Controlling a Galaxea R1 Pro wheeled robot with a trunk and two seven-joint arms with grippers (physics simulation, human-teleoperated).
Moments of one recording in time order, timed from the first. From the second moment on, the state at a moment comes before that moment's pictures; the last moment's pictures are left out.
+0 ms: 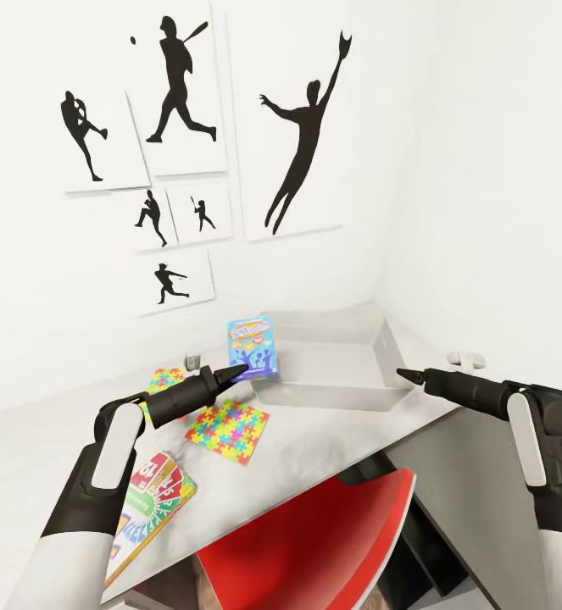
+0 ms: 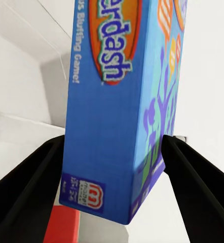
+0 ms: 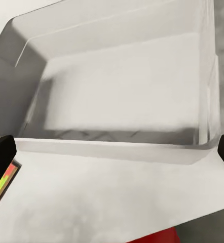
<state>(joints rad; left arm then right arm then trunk) -0.59 -0.03 0.12 -1.33 0.81 1.01 -0.50 -0.60 -0.22 -0.27 -1.50 -0.21 1.04 0.51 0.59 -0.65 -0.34</state>
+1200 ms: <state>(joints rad) -0.61 -0.03 0.13 -1.34 0.83 1.02 -0.50 -0.59 -0.22 -0.27 -1.53 -0.21 1.04 0.50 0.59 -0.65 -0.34</state>
